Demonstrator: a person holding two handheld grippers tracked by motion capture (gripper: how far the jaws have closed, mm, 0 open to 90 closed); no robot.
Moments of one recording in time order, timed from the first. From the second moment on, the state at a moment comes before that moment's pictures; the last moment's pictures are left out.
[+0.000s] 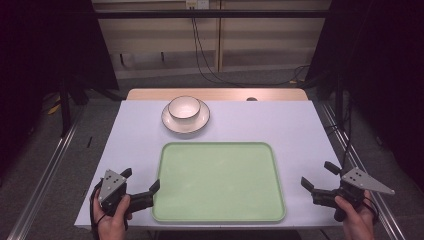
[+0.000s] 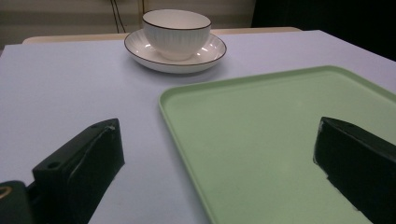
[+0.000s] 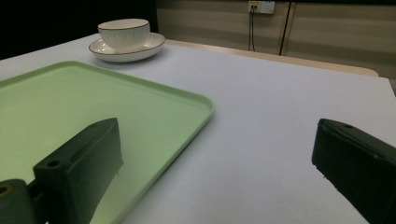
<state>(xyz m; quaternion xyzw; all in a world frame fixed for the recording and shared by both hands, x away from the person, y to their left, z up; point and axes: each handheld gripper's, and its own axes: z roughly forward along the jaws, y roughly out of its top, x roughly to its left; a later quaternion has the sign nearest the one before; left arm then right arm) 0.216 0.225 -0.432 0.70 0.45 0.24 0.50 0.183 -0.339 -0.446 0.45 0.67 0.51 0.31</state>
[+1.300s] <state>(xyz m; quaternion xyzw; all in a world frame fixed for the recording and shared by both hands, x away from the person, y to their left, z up) 0.232 0.202 -0.407 0.71 0.39 0.25 0.53 0.179 -0.327 -0.447 0.41 0.67 0.53 0.32</state>
